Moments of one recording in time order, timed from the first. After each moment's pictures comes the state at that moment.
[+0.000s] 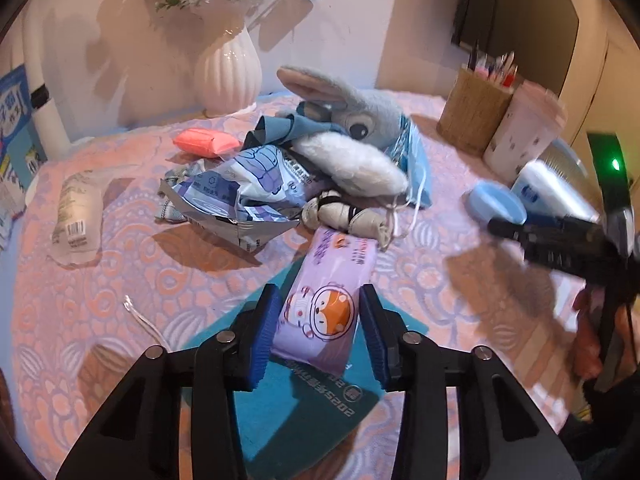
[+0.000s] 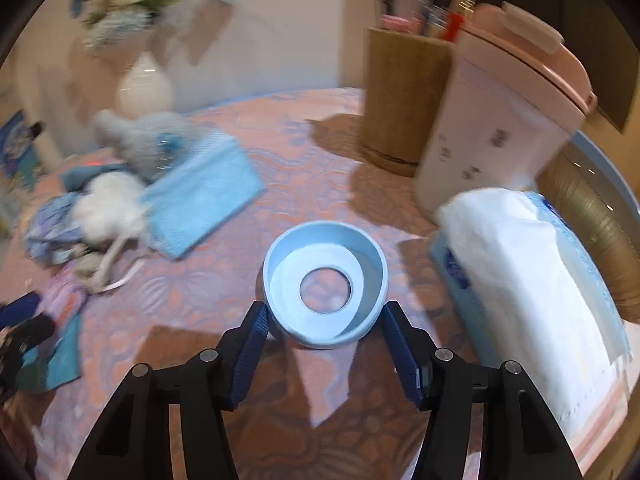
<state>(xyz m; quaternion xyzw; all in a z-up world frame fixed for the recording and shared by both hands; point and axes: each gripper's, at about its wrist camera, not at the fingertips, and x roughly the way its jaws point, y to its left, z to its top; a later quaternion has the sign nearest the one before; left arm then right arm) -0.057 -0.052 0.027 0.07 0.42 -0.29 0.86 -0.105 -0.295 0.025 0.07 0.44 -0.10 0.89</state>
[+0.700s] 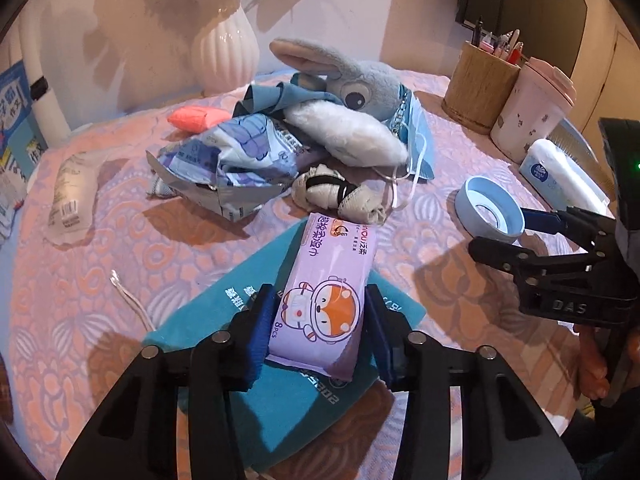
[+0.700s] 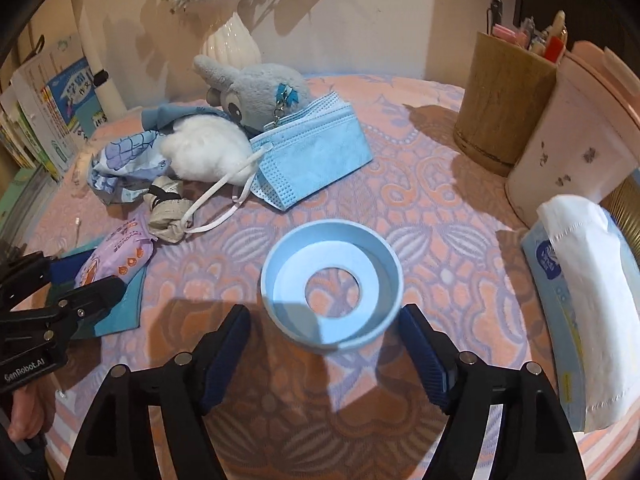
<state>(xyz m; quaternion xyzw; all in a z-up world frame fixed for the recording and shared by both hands) -0.071 -0.069 0.014 0.09 0.44 -0.27 0.85 -0.099 -0.253 0.010 0.03 0.47 -0.04 0.88</state>
